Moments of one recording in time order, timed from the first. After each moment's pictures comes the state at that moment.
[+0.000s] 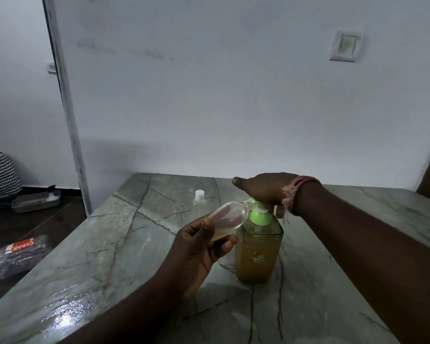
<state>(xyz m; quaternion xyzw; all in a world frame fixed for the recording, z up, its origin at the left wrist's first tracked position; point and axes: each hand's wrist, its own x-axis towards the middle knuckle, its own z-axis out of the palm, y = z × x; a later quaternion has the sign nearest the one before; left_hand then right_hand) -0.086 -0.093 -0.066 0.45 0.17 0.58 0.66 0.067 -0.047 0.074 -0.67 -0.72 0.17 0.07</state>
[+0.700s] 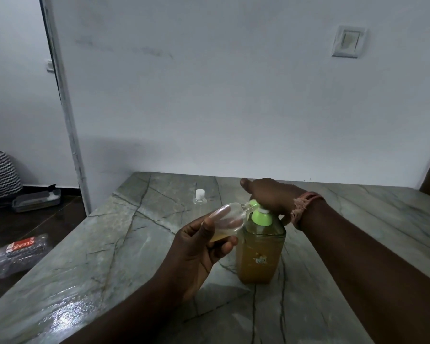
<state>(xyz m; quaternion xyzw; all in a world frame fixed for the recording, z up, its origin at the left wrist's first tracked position) -0.086 -0.090 -0.066 0.46 0.18 0.57 0.65 0.072 -0.039 0.061 -0.66 -0.71 0.22 0.10</state>
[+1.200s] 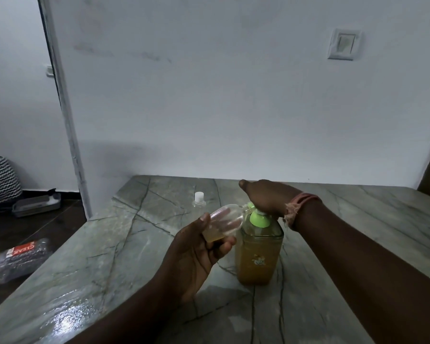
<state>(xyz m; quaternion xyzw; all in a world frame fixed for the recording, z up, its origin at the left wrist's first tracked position) -0.085 -0.096 -0.059 0.43 0.18 0.57 0.67 0.073 -0.039 0.061 -0.67 -0.70 0.21 0.15</state>
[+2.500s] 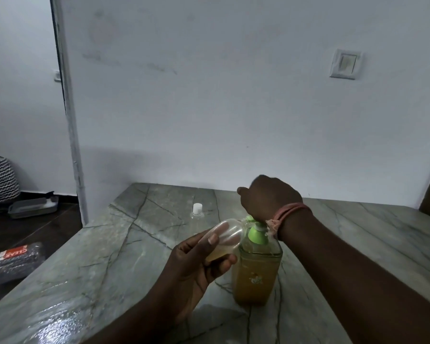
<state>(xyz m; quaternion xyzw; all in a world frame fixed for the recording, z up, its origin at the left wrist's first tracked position) -0.083 -0.095 -0.060 0.45 0.20 0.58 0.65 0.071 -0.012 0.055 -0.69 -0.70 -0.04 0.21</state>
